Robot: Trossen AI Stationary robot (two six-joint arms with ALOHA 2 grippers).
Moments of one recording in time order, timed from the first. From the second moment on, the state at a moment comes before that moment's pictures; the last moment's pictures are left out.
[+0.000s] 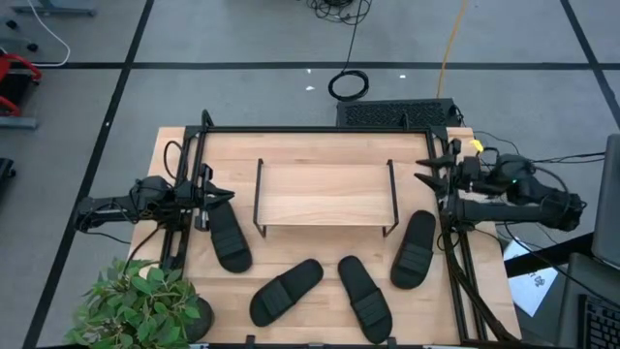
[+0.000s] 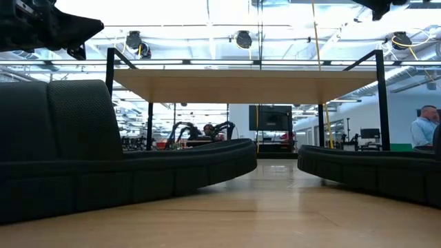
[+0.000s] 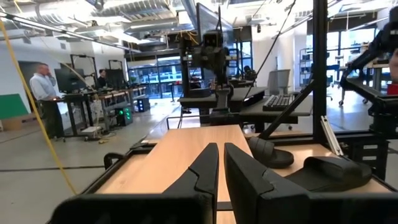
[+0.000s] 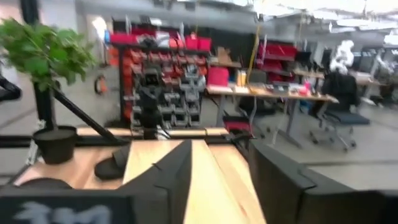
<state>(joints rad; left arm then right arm) 0.05 0.01 0.12 0.06 0.03 0.09 -0.10 0.27 0.63 -0.32 0.11 -0.09</state>
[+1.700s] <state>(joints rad) 0.05 0.01 0.12 0.06 0.03 0.06 -0.10 0.66 0.57 -1.12 -0.42 0.50</state>
